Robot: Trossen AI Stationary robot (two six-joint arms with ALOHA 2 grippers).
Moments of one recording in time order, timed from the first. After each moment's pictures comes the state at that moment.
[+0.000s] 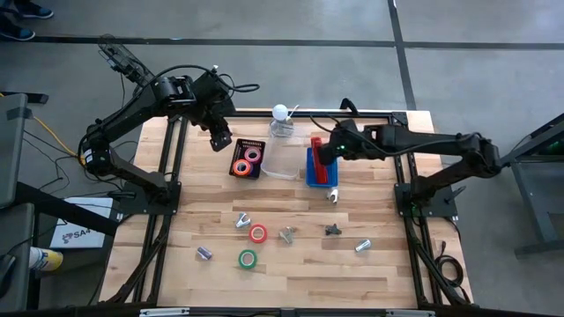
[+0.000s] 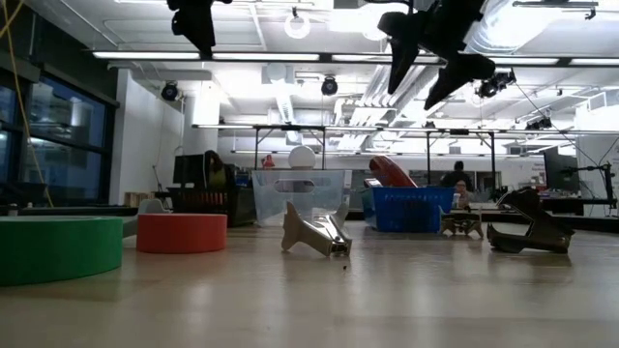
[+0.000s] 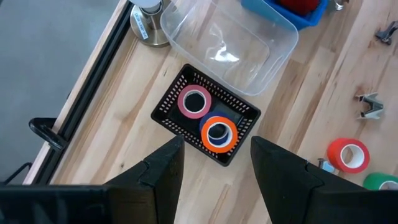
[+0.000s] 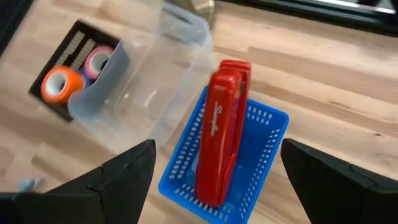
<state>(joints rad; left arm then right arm) 0.47 1.38 1.72 -1.39 0.01 0.01 -0.18 1.34 1.21 -0.89 0.35 0.96</state>
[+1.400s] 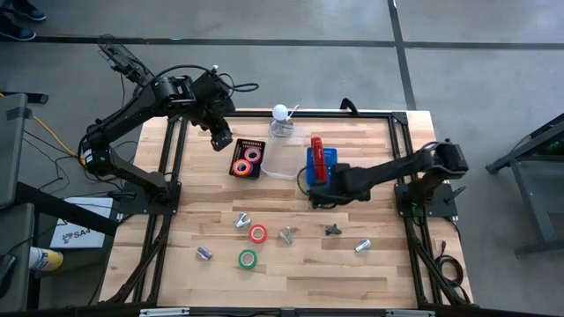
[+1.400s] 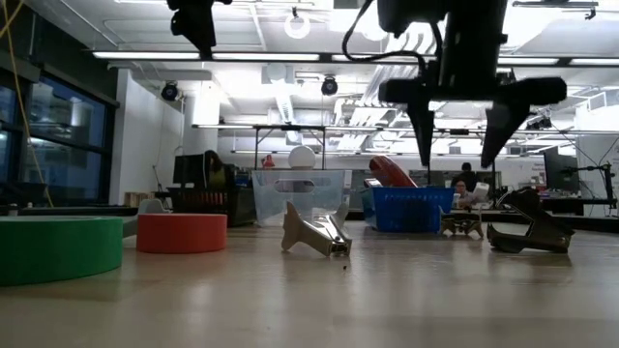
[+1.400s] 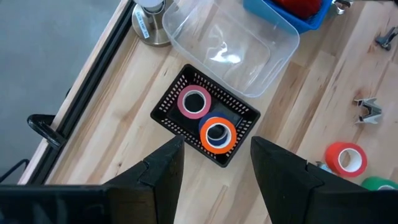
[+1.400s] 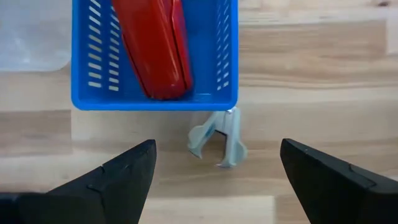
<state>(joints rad) 0.47 1.38 1.72 -1.39 0.01 -0.01 0.16 1.69 1.21 -1.11 0.36 1.79</state>
